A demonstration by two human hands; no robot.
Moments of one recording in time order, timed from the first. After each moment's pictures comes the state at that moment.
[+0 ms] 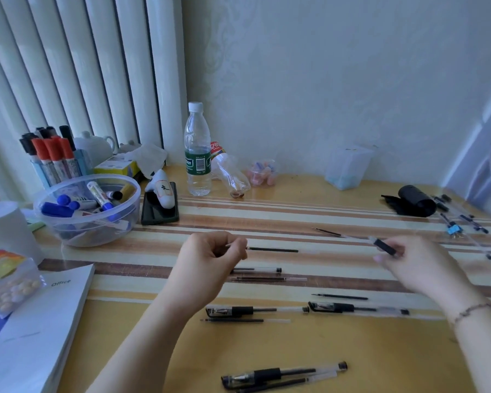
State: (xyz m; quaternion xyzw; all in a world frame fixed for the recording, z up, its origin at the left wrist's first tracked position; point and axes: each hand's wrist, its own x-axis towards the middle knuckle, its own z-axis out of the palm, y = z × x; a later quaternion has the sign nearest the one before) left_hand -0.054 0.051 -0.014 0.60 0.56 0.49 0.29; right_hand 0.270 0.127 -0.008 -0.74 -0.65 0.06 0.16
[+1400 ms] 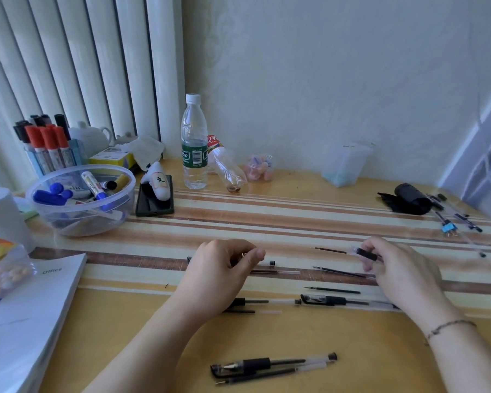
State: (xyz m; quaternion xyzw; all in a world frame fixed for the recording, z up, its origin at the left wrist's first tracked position) left_hand -0.035 0.053 -0.036 0.68 0.55 0.43 0.21; right_hand 0.264 0.114 -0.036 -0.69 -0.71 -0.09 0.12
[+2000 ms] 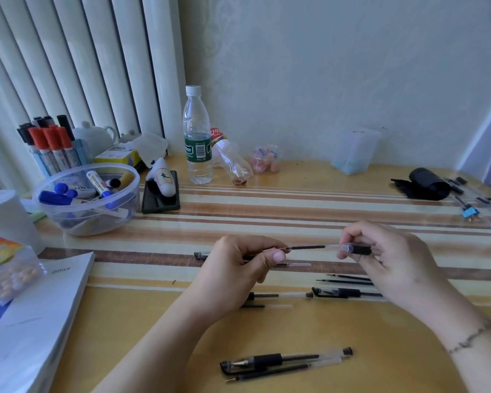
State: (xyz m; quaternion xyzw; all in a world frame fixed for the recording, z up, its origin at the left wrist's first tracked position) left_hand -0.028 0.050 -0.033 0.67 0.48 0.46 0.33; right_hand 0.221 0.083 -0.014 -0.49 -0.81 0.03 0.31
